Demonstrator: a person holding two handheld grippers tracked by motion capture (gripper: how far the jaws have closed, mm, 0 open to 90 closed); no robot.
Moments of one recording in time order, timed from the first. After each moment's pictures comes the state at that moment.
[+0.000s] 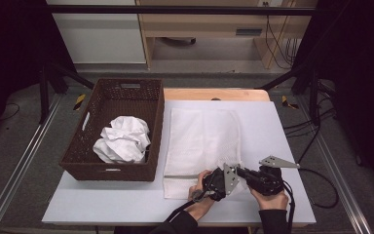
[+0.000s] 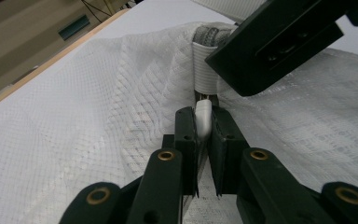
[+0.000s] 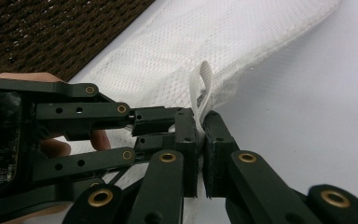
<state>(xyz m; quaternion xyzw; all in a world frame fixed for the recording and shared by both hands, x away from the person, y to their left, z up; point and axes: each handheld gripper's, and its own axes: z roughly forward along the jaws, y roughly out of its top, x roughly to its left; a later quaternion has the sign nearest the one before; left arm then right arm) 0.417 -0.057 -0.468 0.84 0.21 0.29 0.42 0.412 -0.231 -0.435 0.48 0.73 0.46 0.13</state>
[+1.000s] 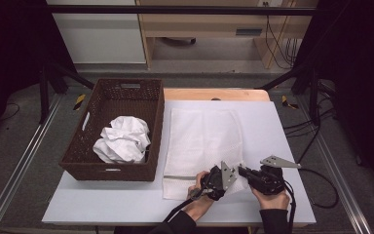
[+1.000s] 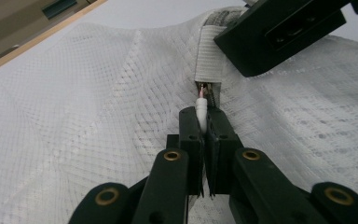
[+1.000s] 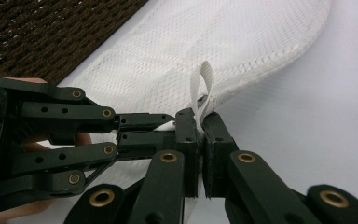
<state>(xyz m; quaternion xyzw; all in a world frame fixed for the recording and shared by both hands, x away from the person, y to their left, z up) 0.420 -0.052 -0.464 0.84 0.23 0.25 0.41 0.412 -0.234 -0.435 0.49 0.73 0.46 0.14</state>
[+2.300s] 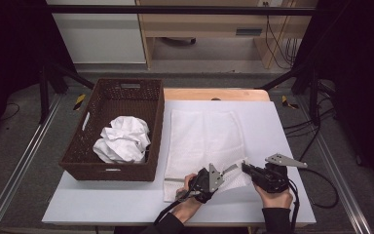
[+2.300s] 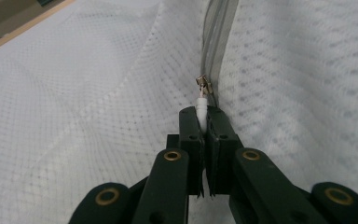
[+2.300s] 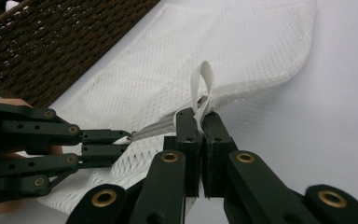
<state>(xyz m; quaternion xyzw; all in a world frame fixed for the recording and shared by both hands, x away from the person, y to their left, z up) 0.417 -0.015 -0.467 0.86 0.23 0.24 0.40 0.412 -0.242 -0.426 0.50 0.71 0.47 0.15</state>
